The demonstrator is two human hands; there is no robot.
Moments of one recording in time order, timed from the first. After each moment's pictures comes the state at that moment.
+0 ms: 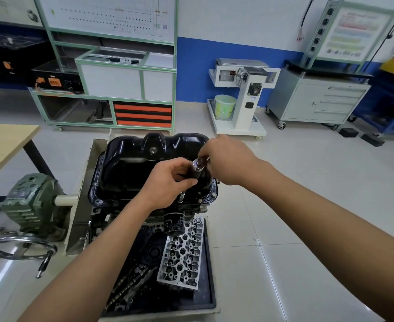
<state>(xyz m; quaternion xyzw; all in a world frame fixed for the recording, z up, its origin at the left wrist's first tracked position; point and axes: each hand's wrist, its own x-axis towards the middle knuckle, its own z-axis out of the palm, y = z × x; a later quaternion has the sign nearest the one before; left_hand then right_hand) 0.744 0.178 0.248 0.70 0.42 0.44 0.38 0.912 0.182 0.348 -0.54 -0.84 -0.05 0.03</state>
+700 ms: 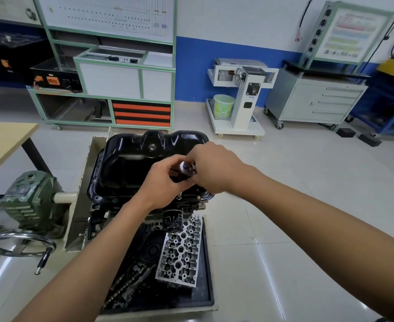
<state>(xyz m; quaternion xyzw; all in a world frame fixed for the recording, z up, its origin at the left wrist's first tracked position) 0.741 0.170 0.240 0.71 0.43 0.44 0.35 0.890 0.157 0.346 -0.54 -0.84 0.04 0.03</state>
